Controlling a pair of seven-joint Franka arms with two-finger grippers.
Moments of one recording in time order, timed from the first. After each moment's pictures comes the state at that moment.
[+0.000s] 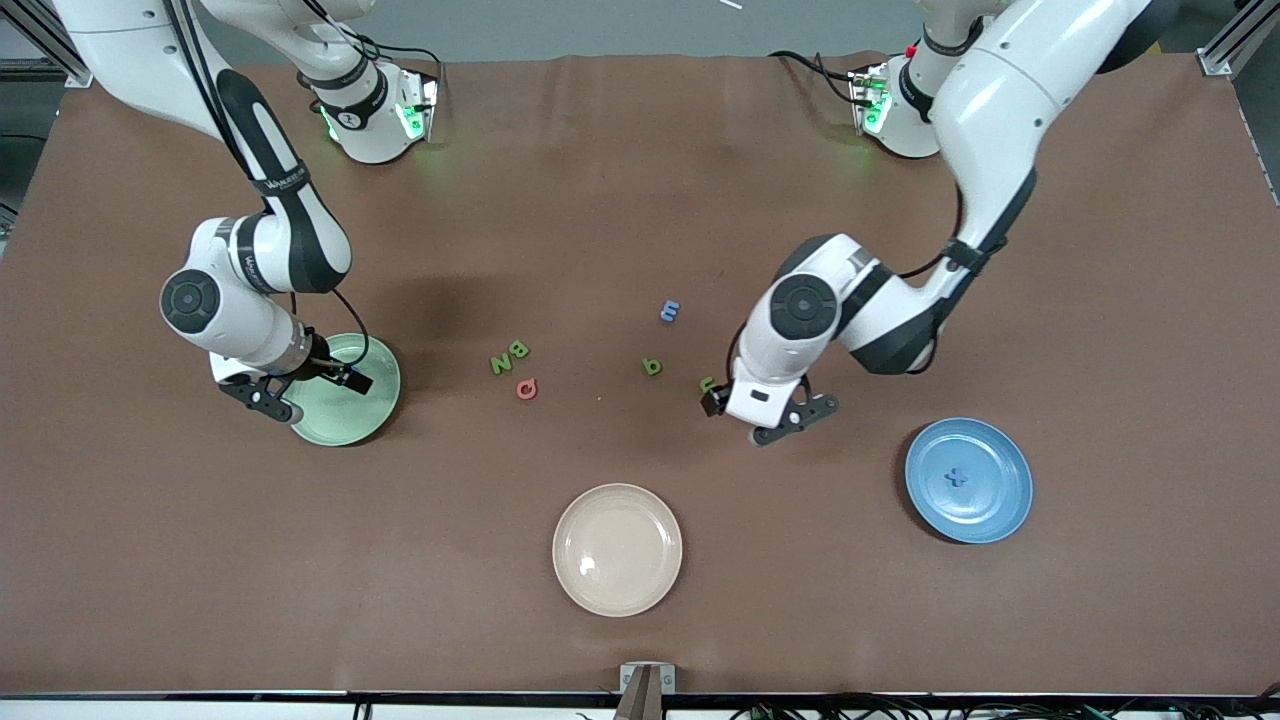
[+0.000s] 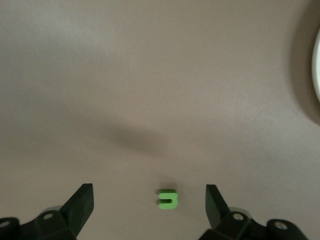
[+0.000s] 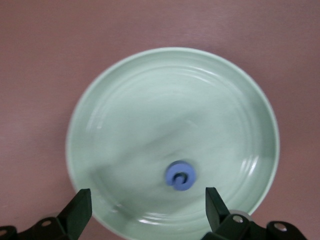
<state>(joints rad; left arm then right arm) -0.14 0.70 -0.54 -1.62 0.39 2.22 -1.27 0.10 0.31 -0.02 -2.20 0.06 2.45 0.51</state>
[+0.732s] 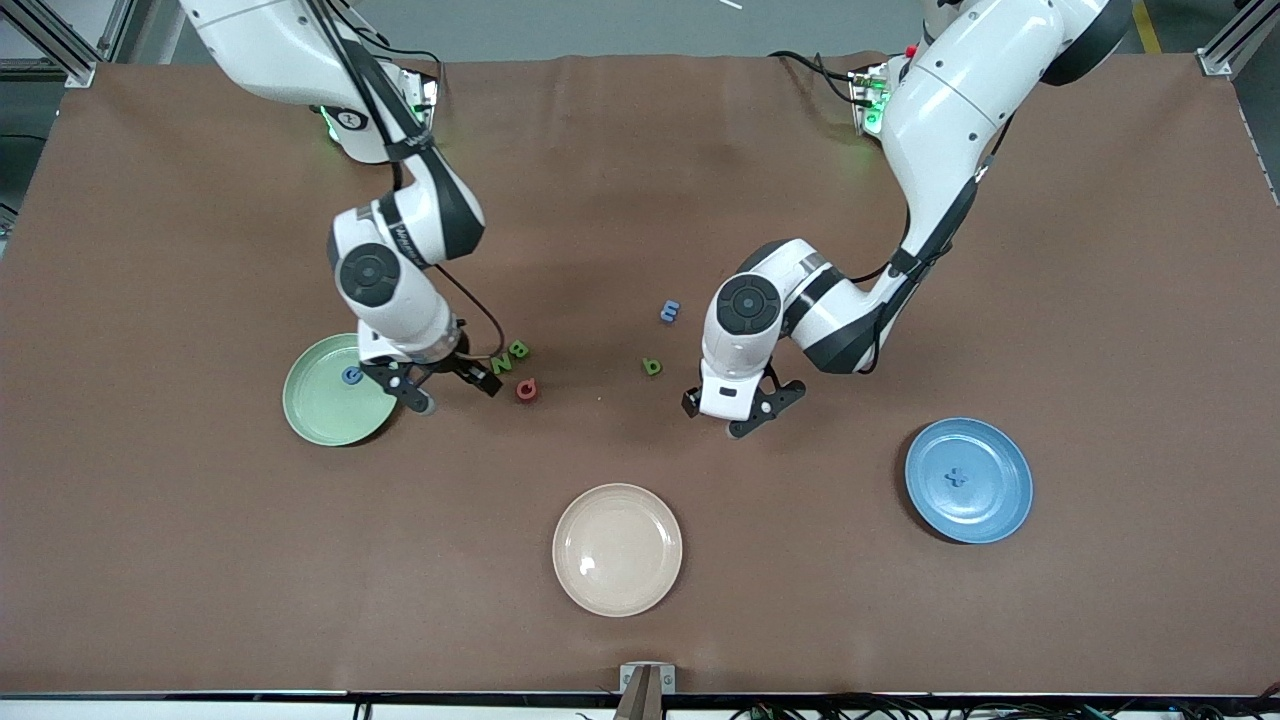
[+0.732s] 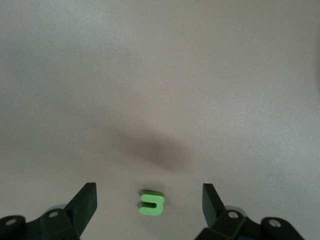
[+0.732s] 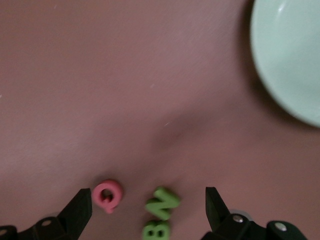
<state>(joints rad) -0.27 0.75 -0.44 -1.61 0.39 2.28 -1.43 0.46 0.41 -0.01 -2.04 0.06 2.47 1.06</state>
